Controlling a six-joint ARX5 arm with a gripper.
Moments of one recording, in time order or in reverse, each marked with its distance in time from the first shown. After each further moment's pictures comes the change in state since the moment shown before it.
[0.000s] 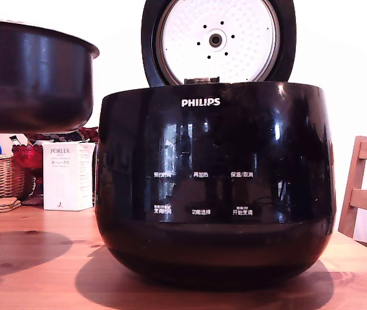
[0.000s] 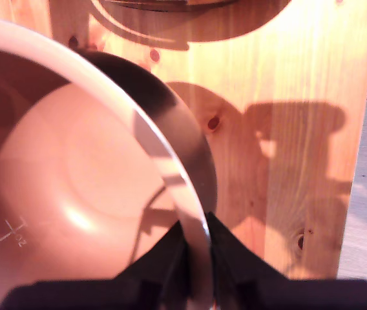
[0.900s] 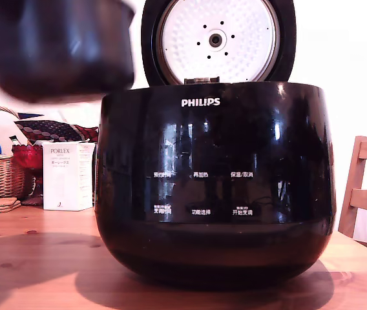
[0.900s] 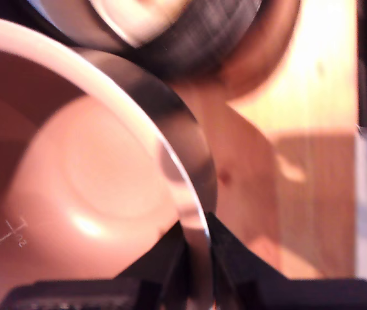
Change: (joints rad) arm -0.130 0.000 0.131 -0.002 0.087 -0.020
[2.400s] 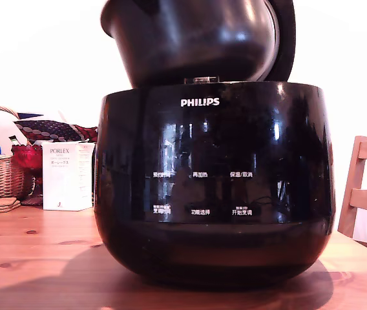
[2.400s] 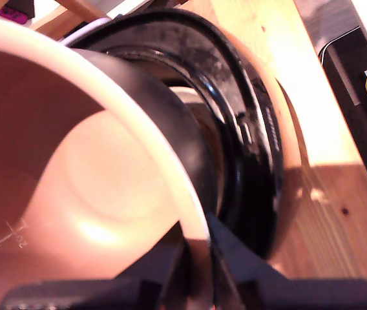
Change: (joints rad) arm -0.216 0.172 0.028 0.234 0.153 0.050
